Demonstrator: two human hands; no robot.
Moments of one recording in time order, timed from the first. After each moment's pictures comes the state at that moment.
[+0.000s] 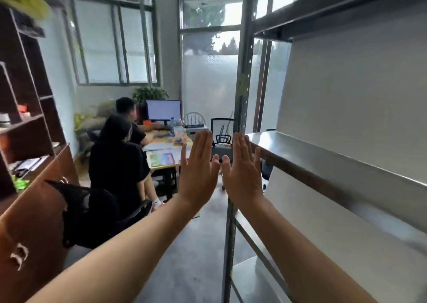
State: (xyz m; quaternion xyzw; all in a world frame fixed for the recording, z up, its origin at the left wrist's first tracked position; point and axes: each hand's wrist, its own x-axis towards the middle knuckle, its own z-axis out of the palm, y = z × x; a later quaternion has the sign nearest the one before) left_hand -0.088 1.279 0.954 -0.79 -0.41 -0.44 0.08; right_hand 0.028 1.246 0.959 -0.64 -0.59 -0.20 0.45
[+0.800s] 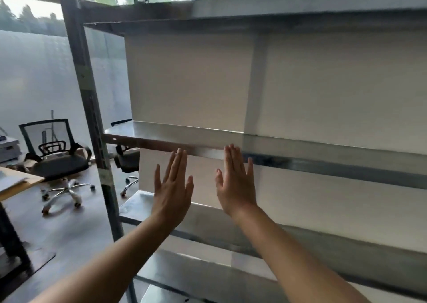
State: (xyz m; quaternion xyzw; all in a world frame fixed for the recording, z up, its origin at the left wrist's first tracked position) left_hand -0.026 1.151 0.915 -0.92 -0.09 -0.38 -0.09; right_hand 0.041 0.995 0.943 -0.89 -0.28 -0.26 0.25
